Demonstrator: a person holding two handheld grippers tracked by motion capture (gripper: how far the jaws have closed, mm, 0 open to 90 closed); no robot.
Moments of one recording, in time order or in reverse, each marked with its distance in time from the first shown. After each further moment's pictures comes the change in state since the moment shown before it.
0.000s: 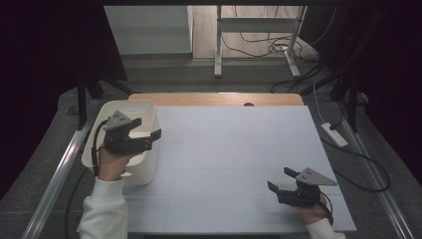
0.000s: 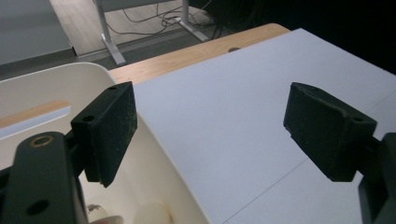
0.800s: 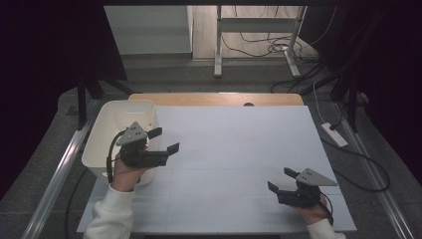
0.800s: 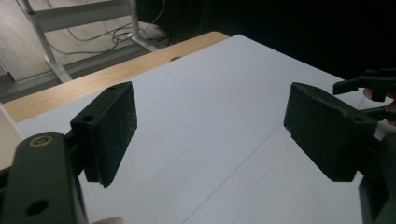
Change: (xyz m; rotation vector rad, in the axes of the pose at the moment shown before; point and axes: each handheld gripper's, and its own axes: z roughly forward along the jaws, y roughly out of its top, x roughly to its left) left arm -0.041 -0.013 0.006 -0.084 -0.193 0.068; right arm 0.001 0.000 -0.001 0.000 -0.002 -0.001
